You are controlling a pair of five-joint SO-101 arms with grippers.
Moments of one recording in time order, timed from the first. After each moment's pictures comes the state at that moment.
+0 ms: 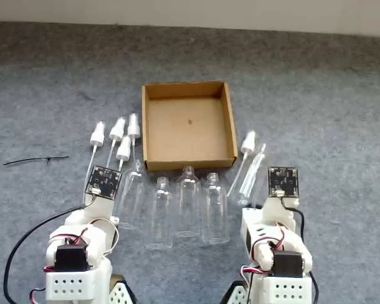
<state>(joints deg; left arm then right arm) -8.3 -103.6 96.0 77.2 -10.3 -1.4 -104.6 95.5 65.5 2.5</state>
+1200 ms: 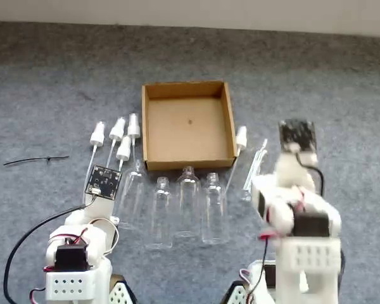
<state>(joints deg) -8.3 -103.6 96.0 77.2 -10.3 -3.7 -57.7 48.7 72.3 5.1</state>
